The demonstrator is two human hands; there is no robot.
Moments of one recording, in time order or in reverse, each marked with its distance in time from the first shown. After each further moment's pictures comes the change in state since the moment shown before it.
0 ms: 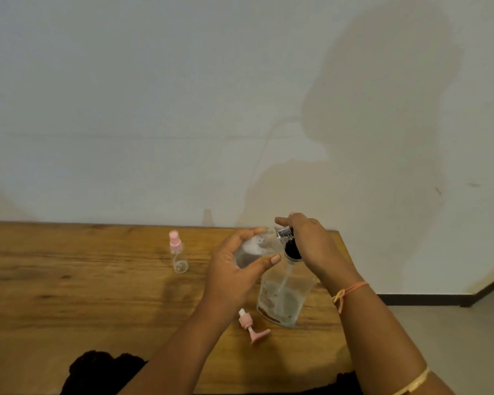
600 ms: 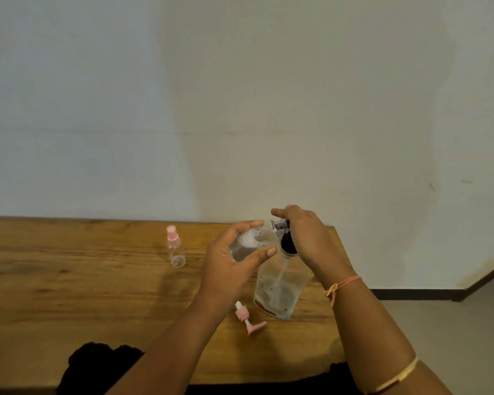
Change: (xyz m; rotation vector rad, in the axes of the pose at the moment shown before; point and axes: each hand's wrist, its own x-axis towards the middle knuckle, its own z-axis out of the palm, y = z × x) left_hand -0.003 0.005 0.000 0.000 -0.004 0.001; right_hand -0.010 -0.008 -0.001 0.013 0.033 -0.038
